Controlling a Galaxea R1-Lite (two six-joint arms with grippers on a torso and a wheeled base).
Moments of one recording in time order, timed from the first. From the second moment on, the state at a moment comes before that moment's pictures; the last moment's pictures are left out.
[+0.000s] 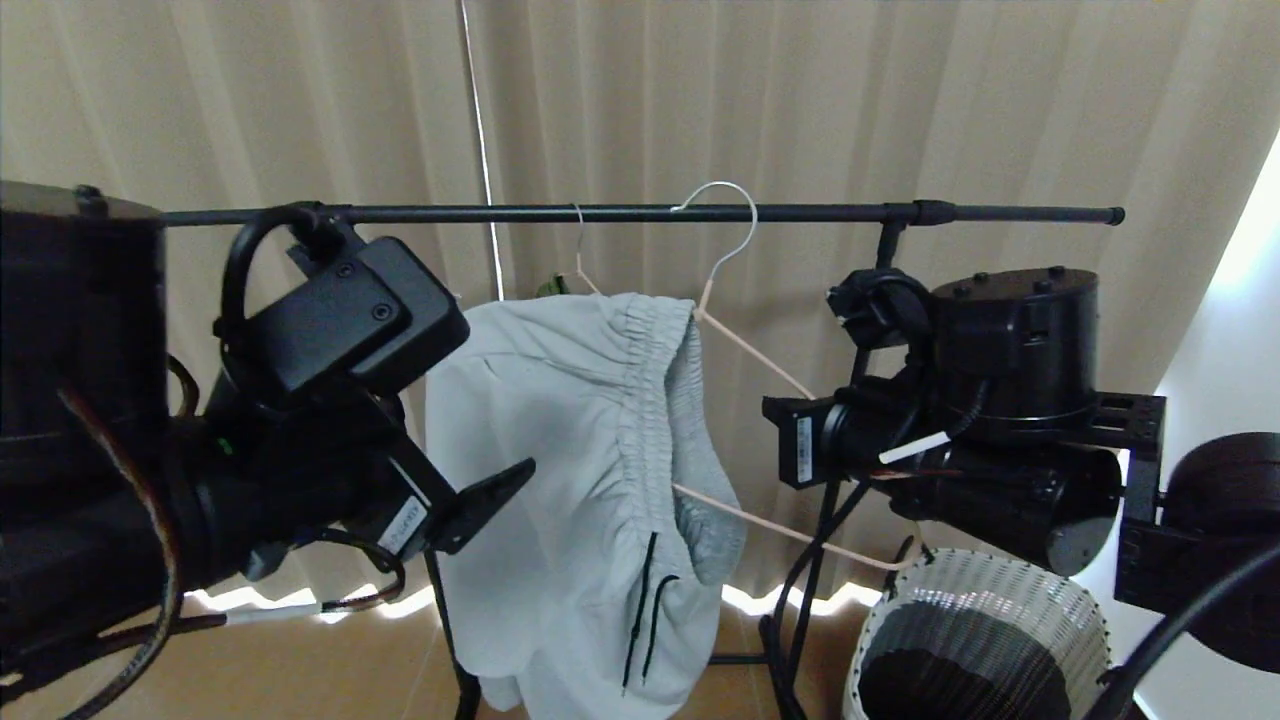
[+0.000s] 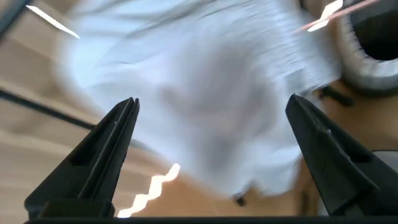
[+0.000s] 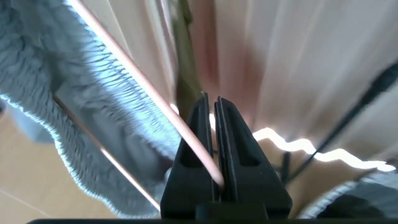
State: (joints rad) left arm -0.72 1.34 -0.89 -0.10 0.28 0.51; right arm 0.72 1.69 -0.93 -0.38 -0.29 0.24
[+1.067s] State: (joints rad) left arm -0.66 1.44 -0.96 -0.20 0.06 0.84; right arm 0.74 1.56 -0.71 -0.56 -0.10 0.04
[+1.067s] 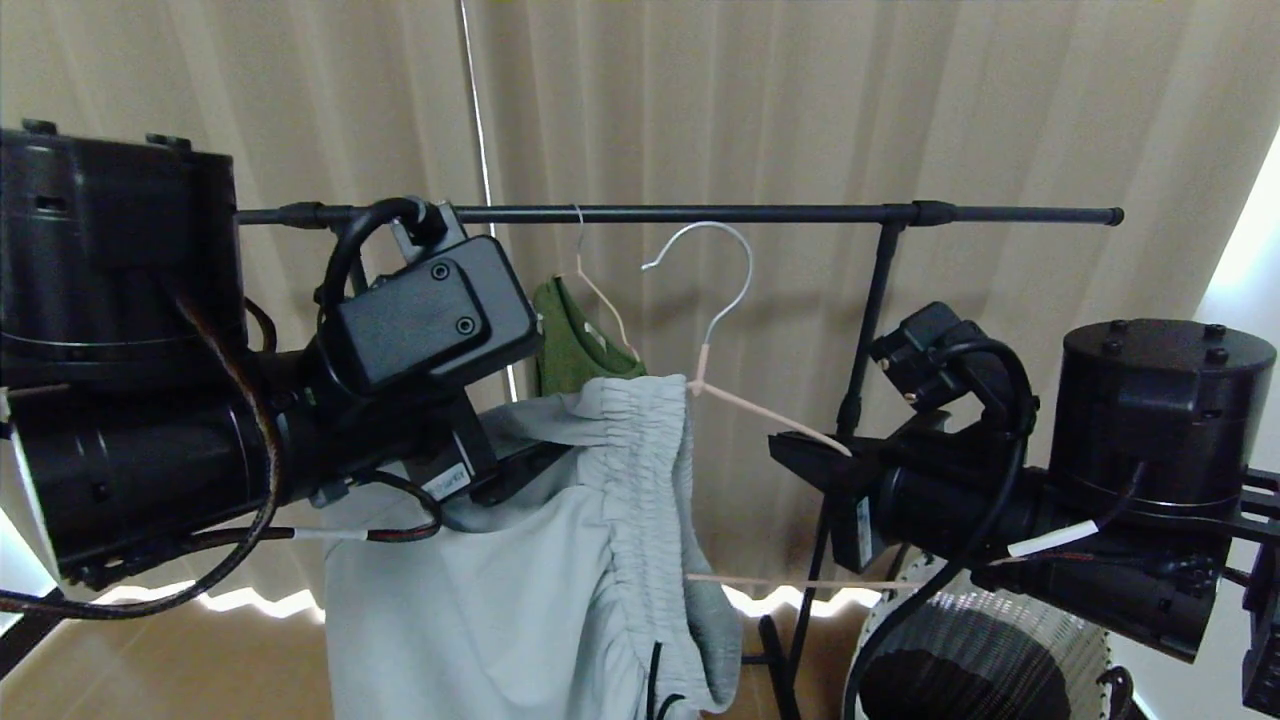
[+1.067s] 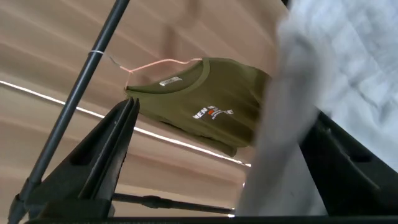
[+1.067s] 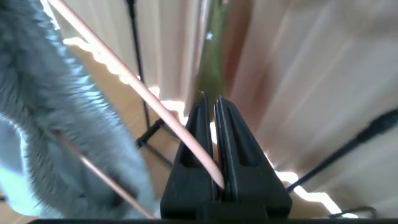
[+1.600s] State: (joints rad) left arm -0.63 1.46 -0.95 -0.20 0.06 0.86; right arm 0.76 1.56 -0.71 -0.56 -0.05 0.03
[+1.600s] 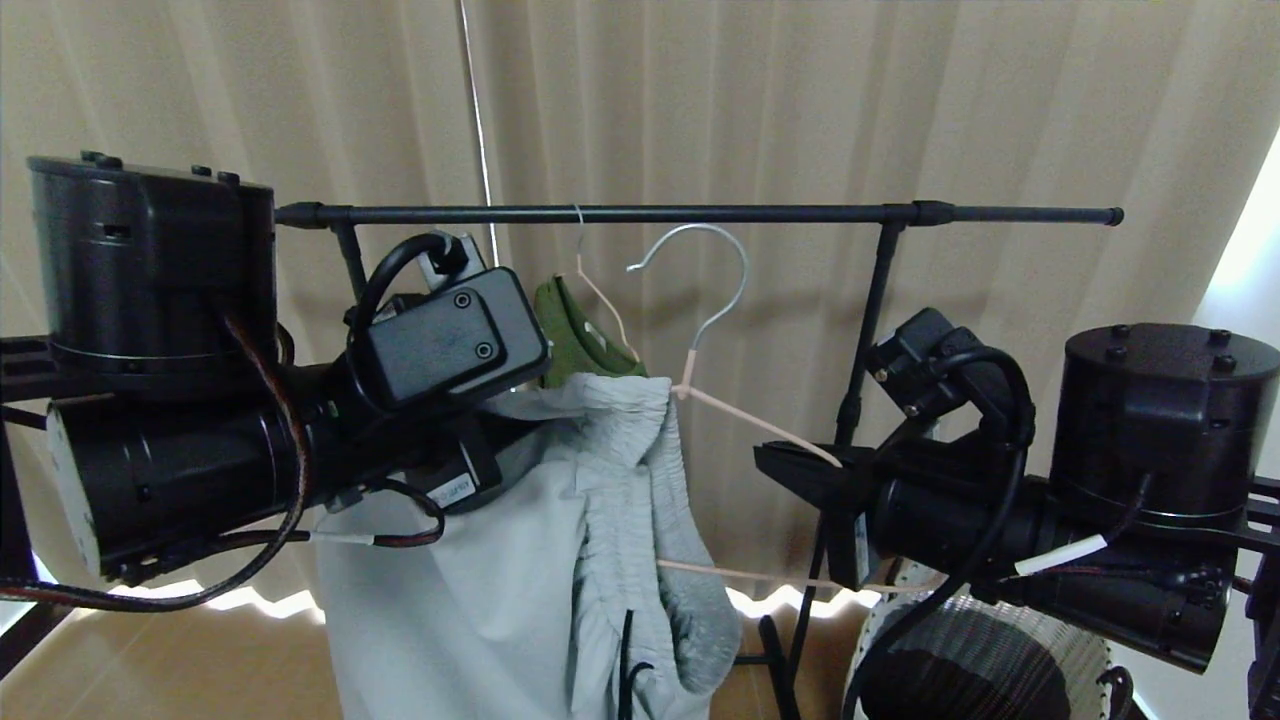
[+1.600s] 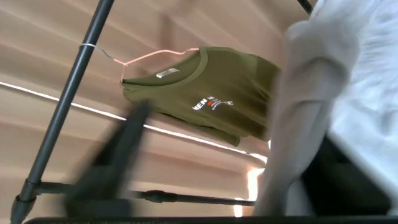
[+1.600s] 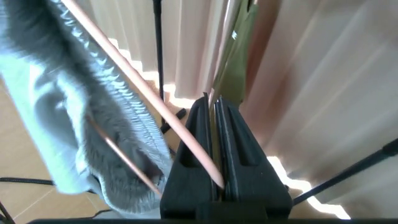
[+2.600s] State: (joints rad) left arm -0.56 1.47 -0.82 -0.37 0.20 0.83; right arm 0.75 1.56 -0.69 -0.69 -0.04 0.03
